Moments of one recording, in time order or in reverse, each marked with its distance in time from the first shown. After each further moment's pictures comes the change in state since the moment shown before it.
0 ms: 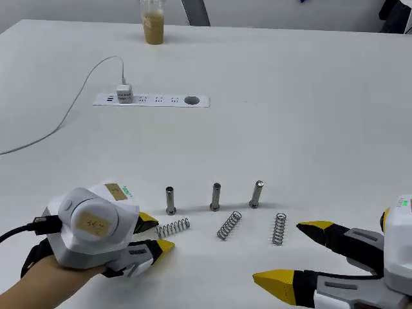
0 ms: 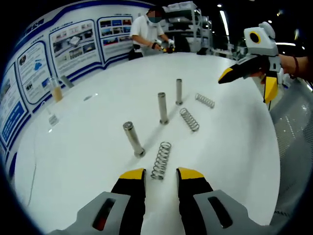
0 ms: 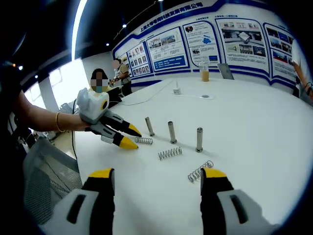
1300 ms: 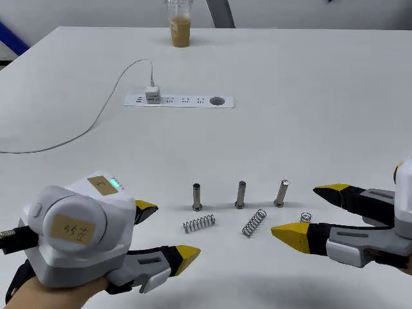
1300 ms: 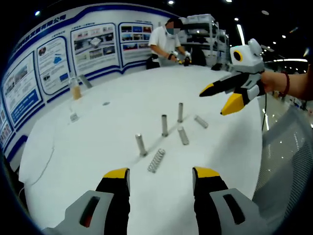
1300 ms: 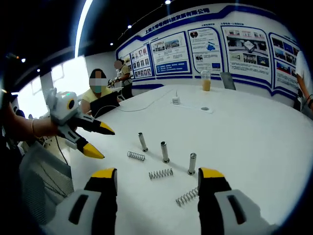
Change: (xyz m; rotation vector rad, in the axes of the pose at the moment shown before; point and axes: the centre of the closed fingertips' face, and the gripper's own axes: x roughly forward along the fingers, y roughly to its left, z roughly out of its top) left arm -0.064 -0.013 0.022 -0.121 -0.067 0.110; right arm 0.014 -0.016 0.038 -0.061 -0.029 -0.008
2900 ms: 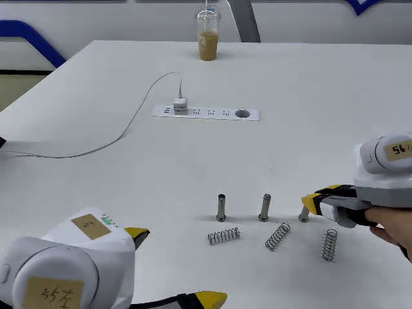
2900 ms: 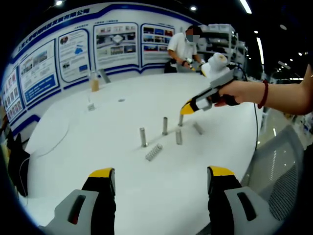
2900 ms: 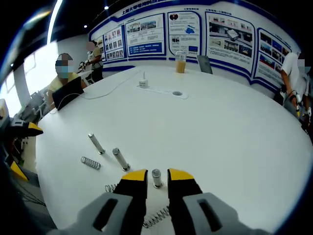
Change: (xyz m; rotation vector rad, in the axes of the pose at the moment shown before) left arm -0.062 -0.023 -0.001 -0.168 -0.035 0.116; right arm 0.052 -0.068 0.002 0.026 0.184 -0.267
